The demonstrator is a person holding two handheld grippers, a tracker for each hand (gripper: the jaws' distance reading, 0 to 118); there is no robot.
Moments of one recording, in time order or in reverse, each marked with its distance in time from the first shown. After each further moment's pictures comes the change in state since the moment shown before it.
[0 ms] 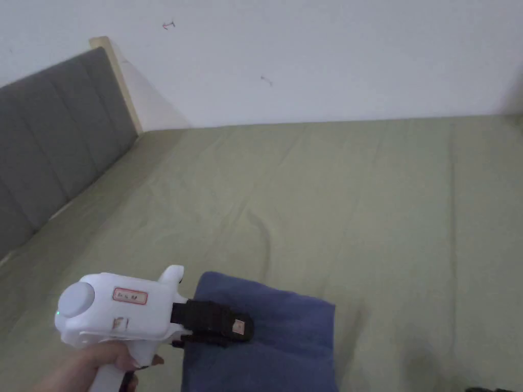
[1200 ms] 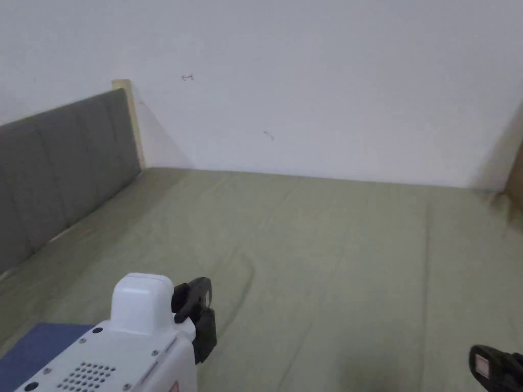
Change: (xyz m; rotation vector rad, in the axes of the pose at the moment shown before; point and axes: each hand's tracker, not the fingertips) left arm 0.218 -0.151 0.040 0.944 0.481 -0.524; right arm -0.030 0.065 0.123 0.382 -0.078 -0.066
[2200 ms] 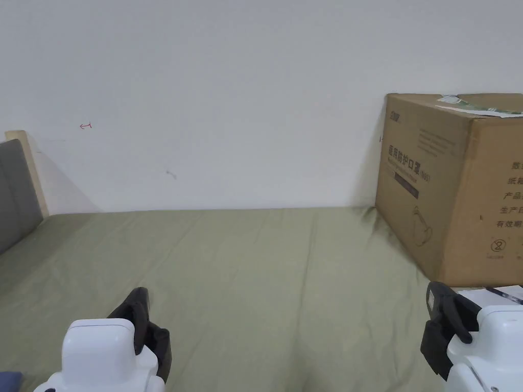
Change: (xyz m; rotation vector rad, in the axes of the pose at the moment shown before) left arm 0.144 -0.010 0.057 0.217 0.147 -0.131; right arm 0.051 -0.011 0.110 0.416 -0.395 0.099
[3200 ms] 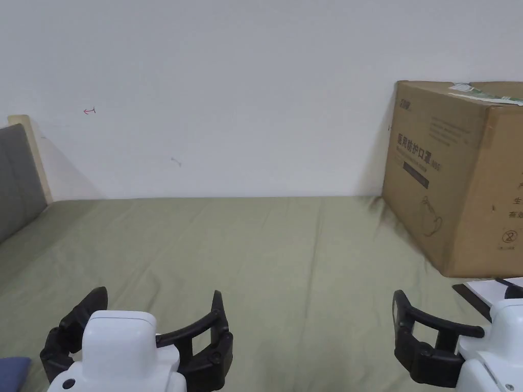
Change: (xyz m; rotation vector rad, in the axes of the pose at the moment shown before) left arm -0.003 -0.005 0.000 0.021 -0.070 -0.003; right arm -0.016 0.002 0.002 -0.001 0.004 0.039
